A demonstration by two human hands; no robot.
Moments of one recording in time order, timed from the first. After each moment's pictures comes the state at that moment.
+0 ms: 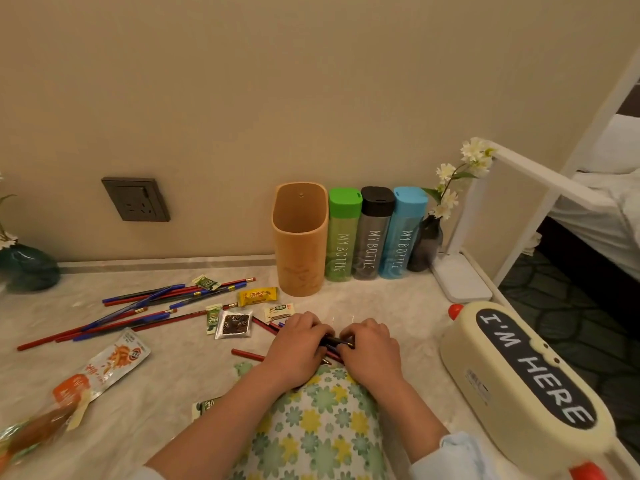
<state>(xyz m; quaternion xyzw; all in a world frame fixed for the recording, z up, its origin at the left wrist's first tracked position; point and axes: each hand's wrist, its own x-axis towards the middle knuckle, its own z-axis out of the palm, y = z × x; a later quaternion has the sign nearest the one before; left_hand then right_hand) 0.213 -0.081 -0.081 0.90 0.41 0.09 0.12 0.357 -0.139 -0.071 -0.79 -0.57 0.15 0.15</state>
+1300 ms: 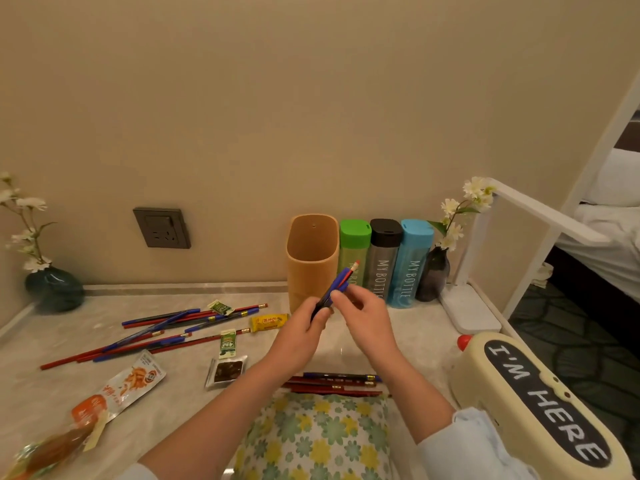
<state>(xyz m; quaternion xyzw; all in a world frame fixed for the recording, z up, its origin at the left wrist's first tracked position) 0.210 -0.066 -0.019 0.73 0.42 0.35 0.41 0.335 -0.103 0.018 -0.61 -0.50 0.31 0.53</state>
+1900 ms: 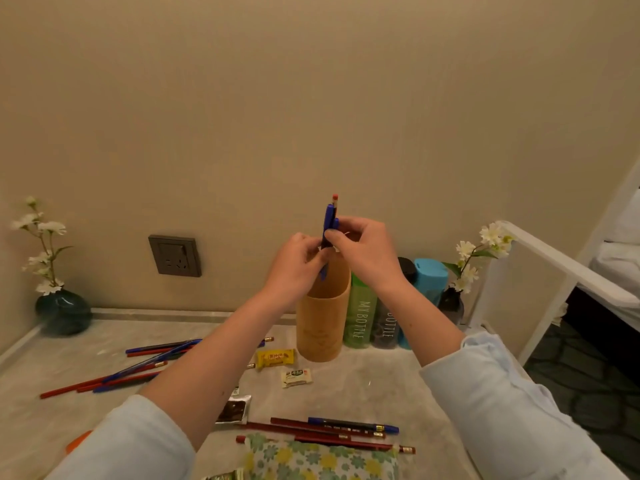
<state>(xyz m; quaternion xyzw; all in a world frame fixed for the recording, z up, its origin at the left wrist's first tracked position) 0.211 0.029 0.102 0.74 0.45 0.43 0.24 0.334 -0.020 0.149 -0.55 -0.61 0.21 0.53</state>
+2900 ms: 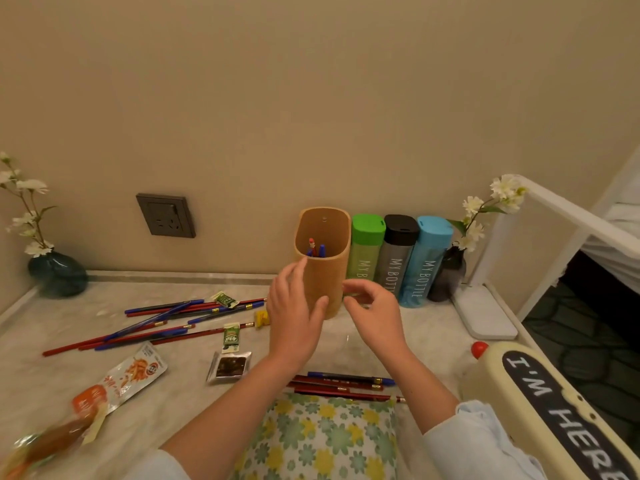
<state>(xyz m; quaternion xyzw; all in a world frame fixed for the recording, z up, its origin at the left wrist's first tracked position) 0.212 -0.046 -0.026 0.71 0.55 0.42 0.13 0.350 -0.074 -0.005 -0.64 -0.52 0.26 0.50</state>
